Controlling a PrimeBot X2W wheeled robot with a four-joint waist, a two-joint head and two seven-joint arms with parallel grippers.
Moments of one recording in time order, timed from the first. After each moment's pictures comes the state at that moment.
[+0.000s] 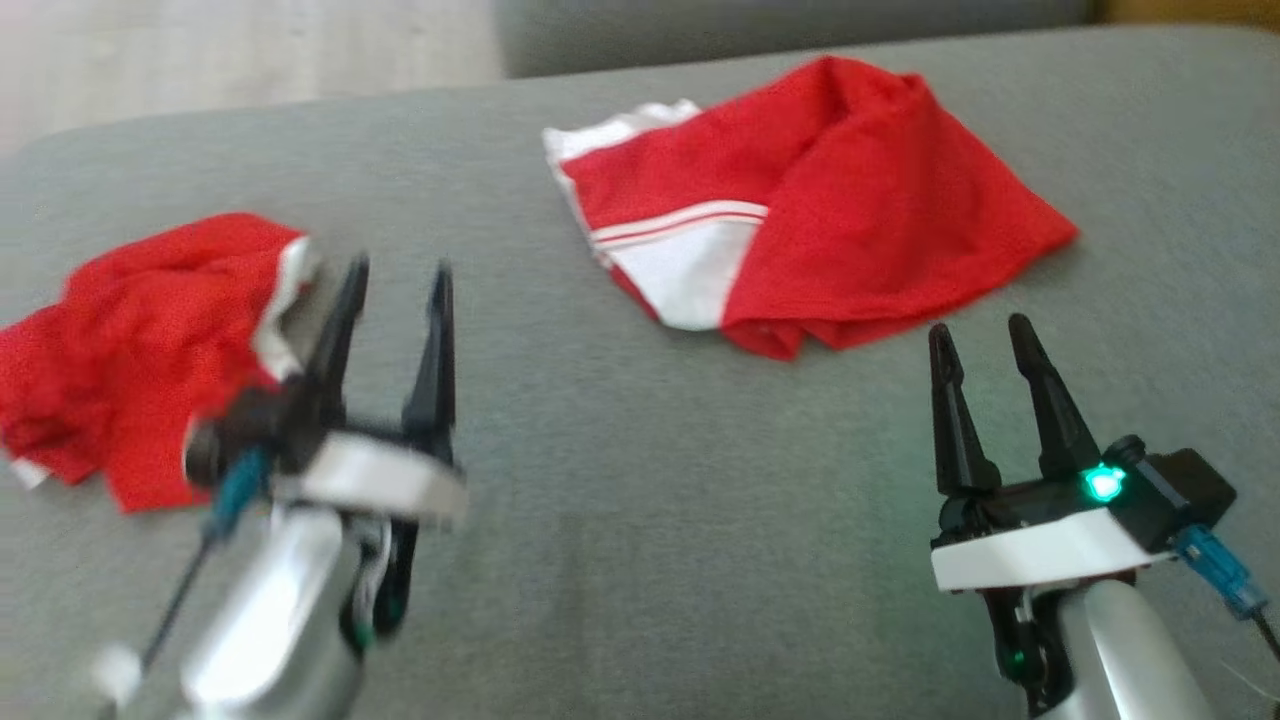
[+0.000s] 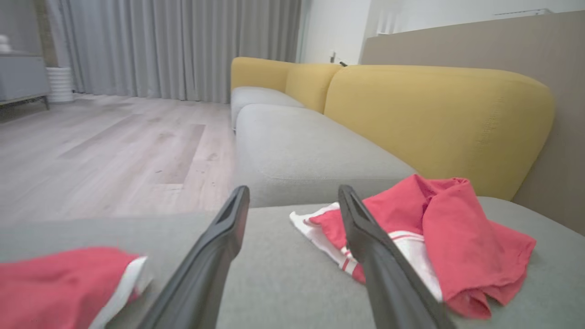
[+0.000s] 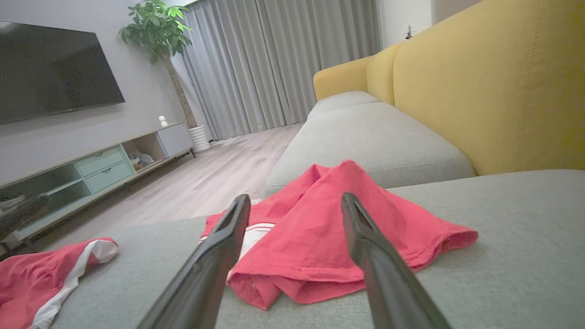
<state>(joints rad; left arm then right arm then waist) -0.43 0.28 -0.55 0.32 -0.59 0.10 -0.25 -0.09 -0.05 0.14 0.12 0.25 0.13 -0.25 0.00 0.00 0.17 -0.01</state>
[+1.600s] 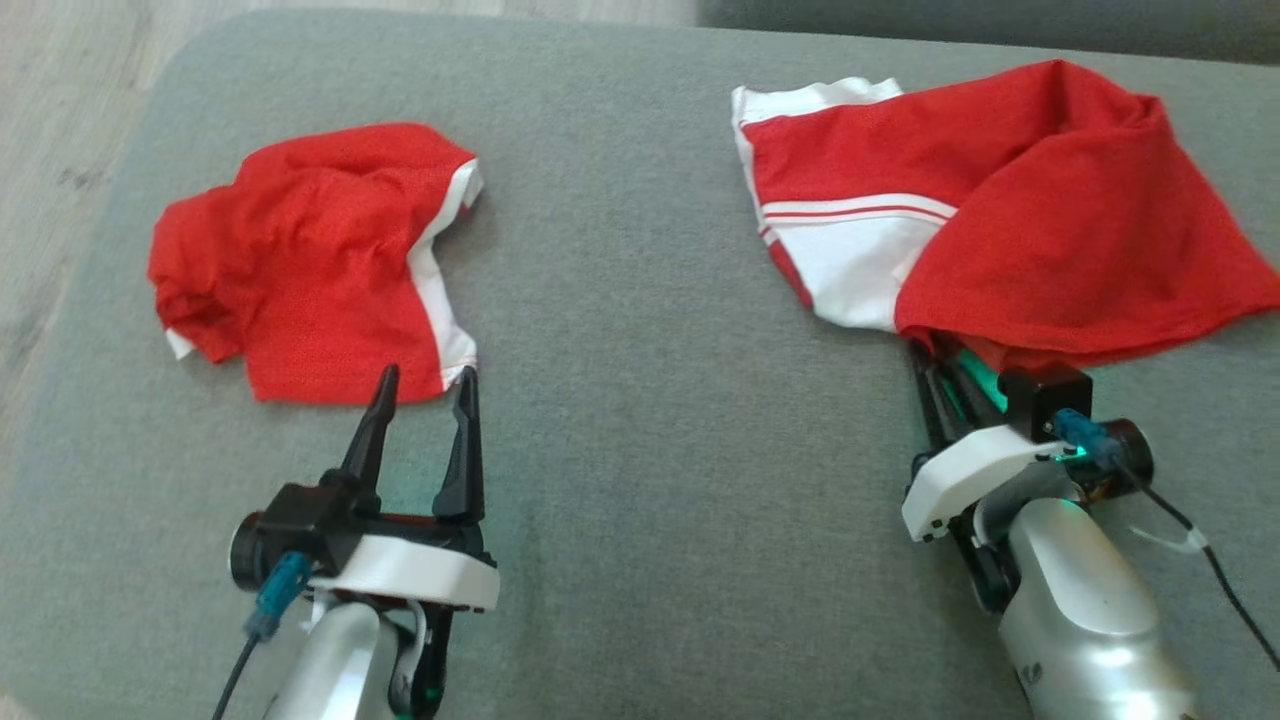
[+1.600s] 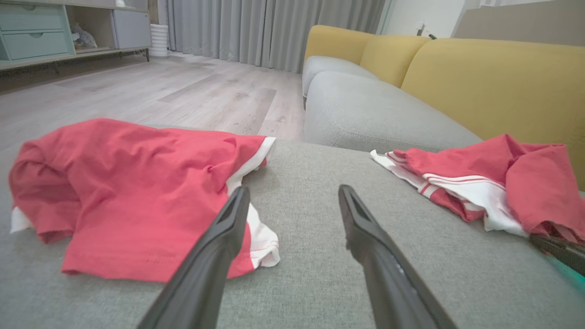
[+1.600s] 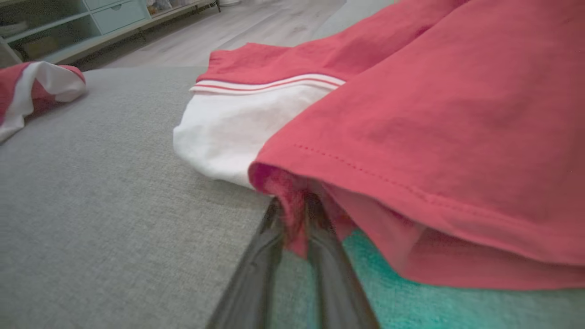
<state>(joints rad) -0.20 0.05 -0.25 0.34 -0.30 -0.06 -0.25 -0.44 -0.05 0.12 0.82 0.04 0.13 -0.24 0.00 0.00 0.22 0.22</state>
